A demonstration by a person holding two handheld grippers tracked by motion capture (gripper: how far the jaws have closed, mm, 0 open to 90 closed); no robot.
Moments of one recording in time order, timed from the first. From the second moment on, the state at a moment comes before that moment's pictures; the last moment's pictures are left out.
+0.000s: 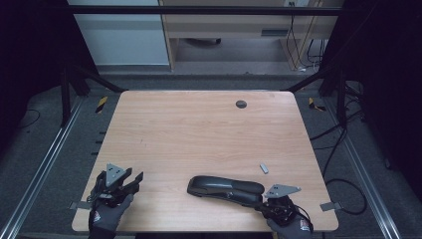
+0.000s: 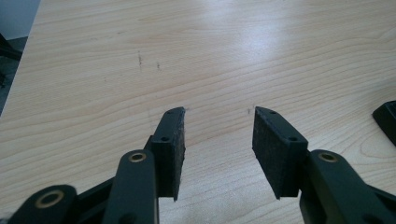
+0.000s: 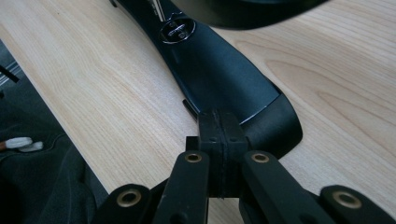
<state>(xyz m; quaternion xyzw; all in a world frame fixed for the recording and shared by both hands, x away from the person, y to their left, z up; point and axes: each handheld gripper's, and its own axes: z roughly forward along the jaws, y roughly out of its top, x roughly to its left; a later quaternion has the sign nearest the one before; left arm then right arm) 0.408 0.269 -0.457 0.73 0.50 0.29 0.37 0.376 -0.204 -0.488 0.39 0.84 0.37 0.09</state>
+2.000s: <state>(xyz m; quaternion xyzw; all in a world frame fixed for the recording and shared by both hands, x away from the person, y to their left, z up) 0.410 0.246 -0.447 0.75 0.45 0.28 0.39 0.395 -0.241 -0.478 0.48 0.75 0.40 0.21</state>
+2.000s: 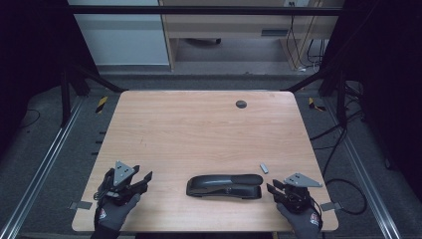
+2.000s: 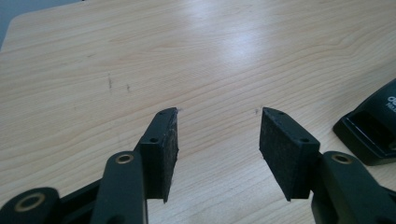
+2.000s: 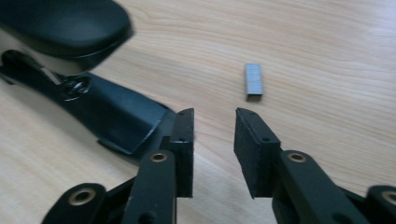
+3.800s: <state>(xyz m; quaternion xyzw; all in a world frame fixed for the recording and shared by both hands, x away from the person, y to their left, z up) 0.386 0.167 -0.395 0.80 0.33 0.29 0.41 0.402 -0.257 -0.473 0.52 0.73 0.39 0.22</state>
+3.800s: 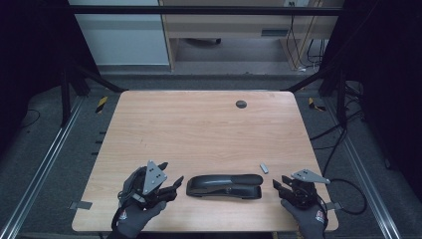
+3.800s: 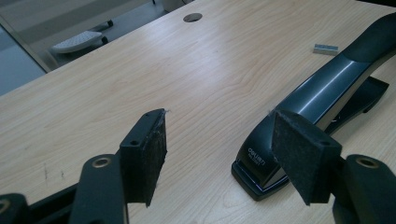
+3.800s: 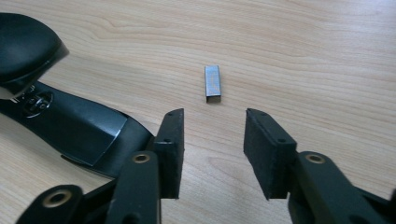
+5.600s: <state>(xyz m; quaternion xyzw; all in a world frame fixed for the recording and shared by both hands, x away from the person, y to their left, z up) 0.386 0.053 -0.384 0.87 0.18 0.30 0.35 0.397 -0.258 -0.475 0.50 0.74 0.38 0.25</state>
